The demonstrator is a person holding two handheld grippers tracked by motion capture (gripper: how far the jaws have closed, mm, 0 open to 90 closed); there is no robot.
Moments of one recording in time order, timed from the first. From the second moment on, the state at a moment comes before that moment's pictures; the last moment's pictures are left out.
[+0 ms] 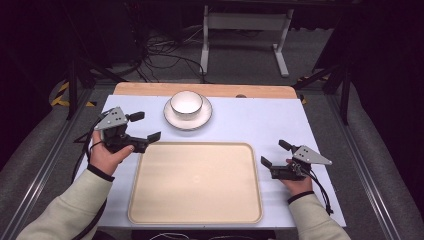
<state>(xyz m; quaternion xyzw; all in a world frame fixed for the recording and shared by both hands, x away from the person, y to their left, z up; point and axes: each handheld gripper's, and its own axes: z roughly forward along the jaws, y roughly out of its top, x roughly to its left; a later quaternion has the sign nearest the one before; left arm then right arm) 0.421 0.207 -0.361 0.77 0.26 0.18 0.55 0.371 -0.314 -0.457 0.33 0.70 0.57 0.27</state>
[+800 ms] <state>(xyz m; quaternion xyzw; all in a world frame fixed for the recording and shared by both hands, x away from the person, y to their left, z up) 0.490 0.170 -0.354 0.77 0.26 0.15 0.56 0.371 -0.314 -0.457 0.33 0.71 0.57 0.27</state>
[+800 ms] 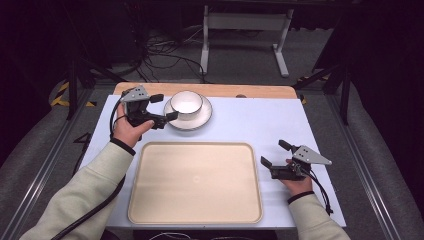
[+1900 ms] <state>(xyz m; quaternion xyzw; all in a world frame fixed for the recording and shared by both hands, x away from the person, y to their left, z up) 0.553 0.130 -0.360 0.87 0.20 0.13 0.43 0.371 -0.314 -0.457 0.33 0.71 0.57 0.27</state>
